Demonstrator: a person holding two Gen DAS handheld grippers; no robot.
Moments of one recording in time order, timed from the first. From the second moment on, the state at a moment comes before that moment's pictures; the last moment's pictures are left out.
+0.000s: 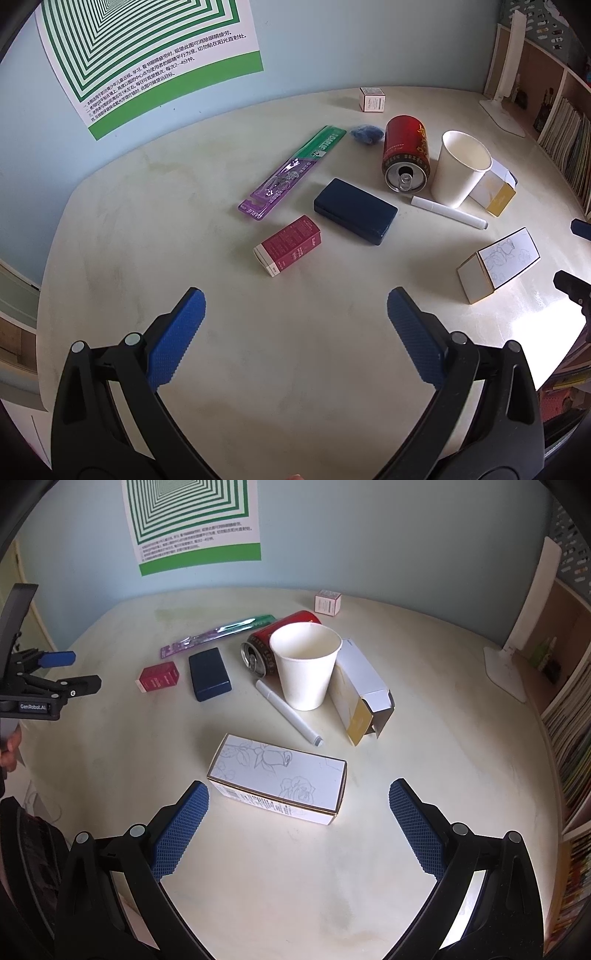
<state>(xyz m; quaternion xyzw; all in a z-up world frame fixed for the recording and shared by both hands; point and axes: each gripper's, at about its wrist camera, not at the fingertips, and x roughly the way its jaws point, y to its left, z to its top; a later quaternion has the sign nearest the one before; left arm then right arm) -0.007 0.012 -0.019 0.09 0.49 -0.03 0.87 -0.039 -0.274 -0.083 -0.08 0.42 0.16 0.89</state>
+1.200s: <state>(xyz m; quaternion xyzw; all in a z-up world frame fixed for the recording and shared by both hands) -0.008 0.011 -0.028 0.10 0.50 -0.03 0.86 -0.033 -0.269 -0.100 -0.09 0.44 0.16 0.88</state>
